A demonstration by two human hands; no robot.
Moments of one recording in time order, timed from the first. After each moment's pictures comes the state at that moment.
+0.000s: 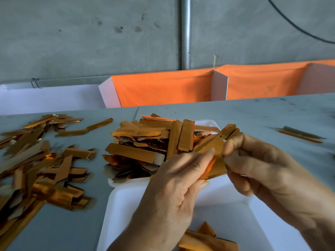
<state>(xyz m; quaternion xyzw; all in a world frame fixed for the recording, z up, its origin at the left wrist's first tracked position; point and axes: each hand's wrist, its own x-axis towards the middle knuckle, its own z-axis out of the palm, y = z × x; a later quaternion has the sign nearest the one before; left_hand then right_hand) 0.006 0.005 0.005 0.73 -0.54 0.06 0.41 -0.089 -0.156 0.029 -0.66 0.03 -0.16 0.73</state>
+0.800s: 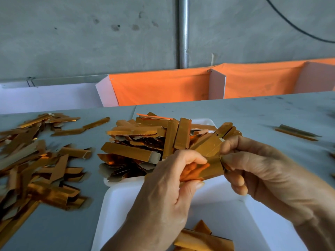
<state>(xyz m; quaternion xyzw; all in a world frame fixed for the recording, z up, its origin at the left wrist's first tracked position) 0.001 0.008 0.005 0.75 -0.49 0.02 0.43 -0.086 -0.161 0.032 -0.60 0.08 -0.11 0.79</state>
